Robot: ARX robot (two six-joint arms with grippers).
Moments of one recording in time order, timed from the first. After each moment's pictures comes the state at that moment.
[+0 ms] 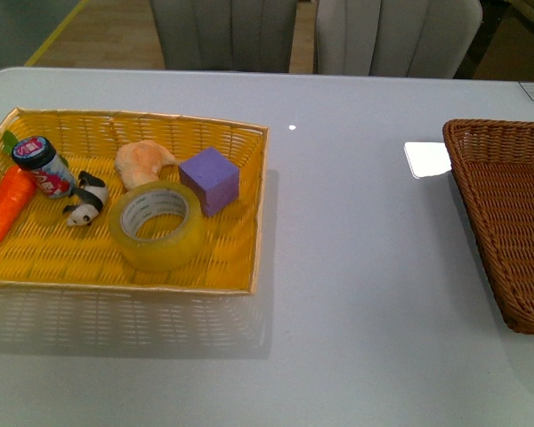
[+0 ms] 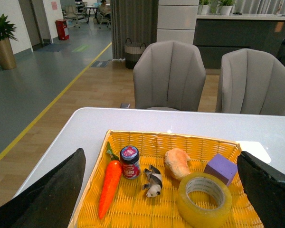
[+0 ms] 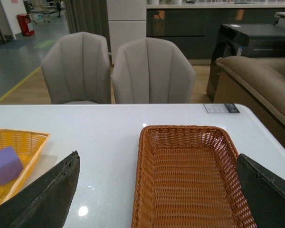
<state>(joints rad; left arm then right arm) 0.00 0.01 0.01 0.00 0.00 -0.01 0.00 0.01 0.02 0.00 0.00 -0.01</state>
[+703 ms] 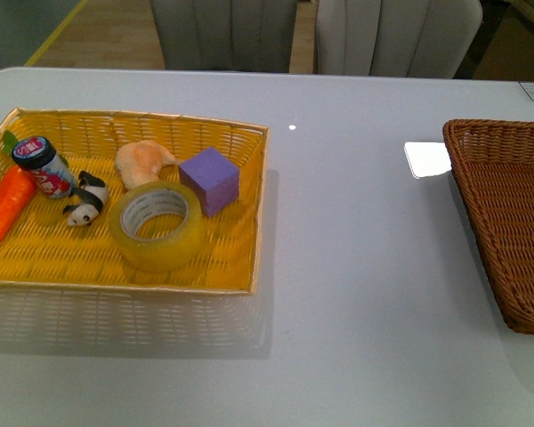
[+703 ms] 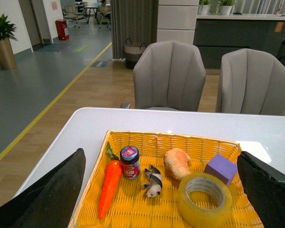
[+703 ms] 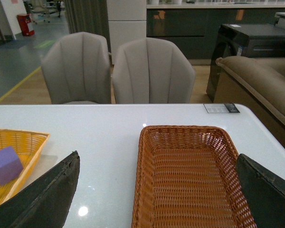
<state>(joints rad) 0.00 0.02 0.01 0.00 0.00 -0.01 0.00 0.01 0.02 0.00 0.00 -0.01</state>
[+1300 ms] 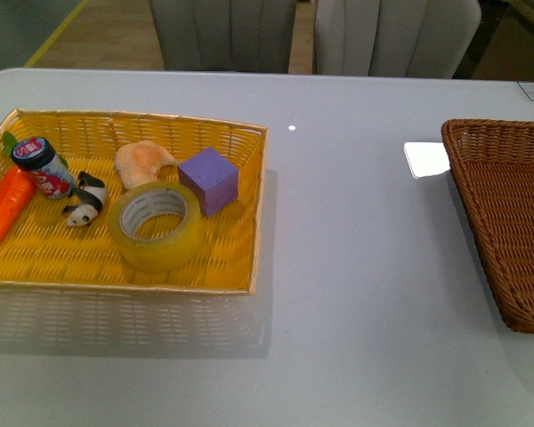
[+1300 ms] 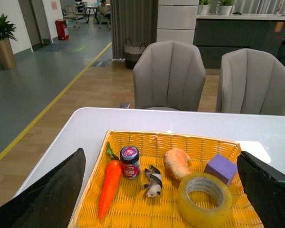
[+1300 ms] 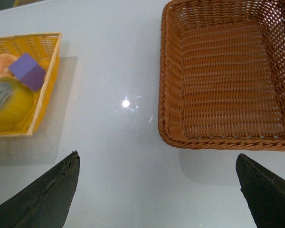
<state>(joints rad) 0.00 0.01 0.01 0.00 0.00 -0.01 -0.27 0.48 0.23 -0.30 -0.36 0.00</state>
